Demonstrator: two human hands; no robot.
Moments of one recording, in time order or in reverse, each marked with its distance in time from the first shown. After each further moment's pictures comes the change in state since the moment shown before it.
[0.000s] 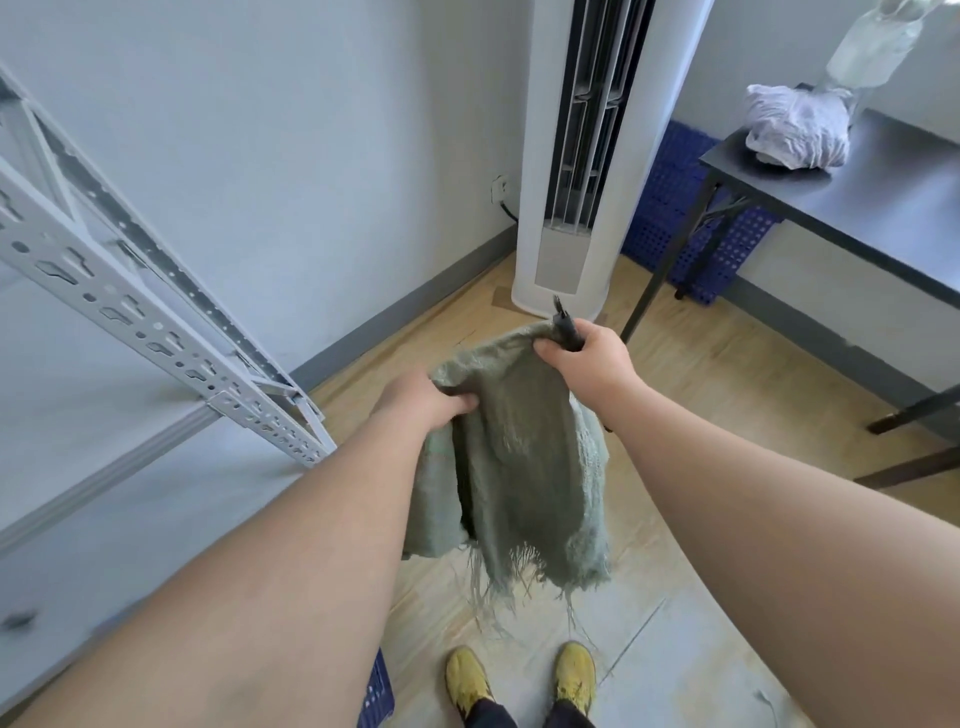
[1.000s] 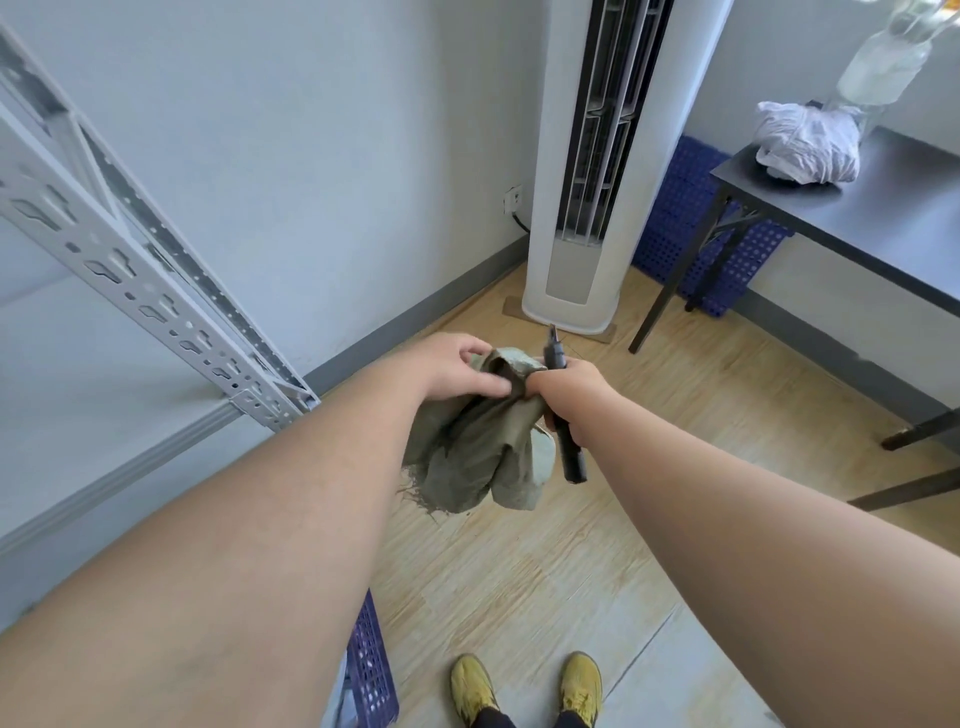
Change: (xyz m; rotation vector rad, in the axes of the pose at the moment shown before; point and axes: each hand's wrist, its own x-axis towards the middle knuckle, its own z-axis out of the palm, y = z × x) left_hand -0.016 0.026 -0.045 0.062 -0.200 0.297; right_hand -0.020 -0.019 0.031 0.197 -0.131 0.402
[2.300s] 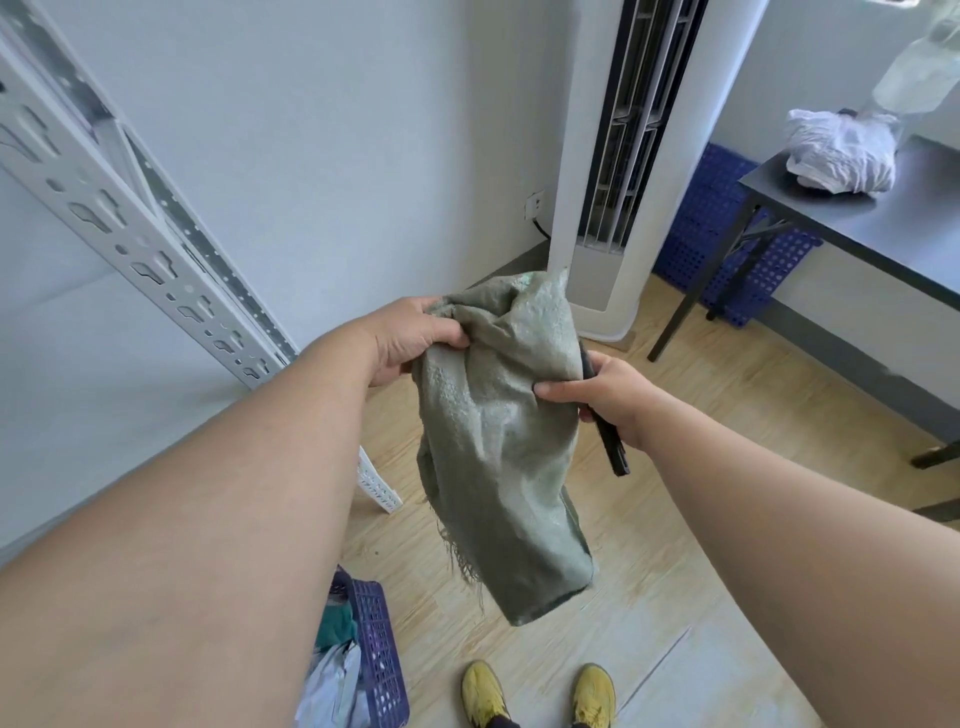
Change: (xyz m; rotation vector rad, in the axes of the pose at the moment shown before) left_hand -0.011 -0.018 -0.050 -0.617 0.042 0.054; right_hand 0.009 0.001 -0.023 0.003 -0.243 -0.210
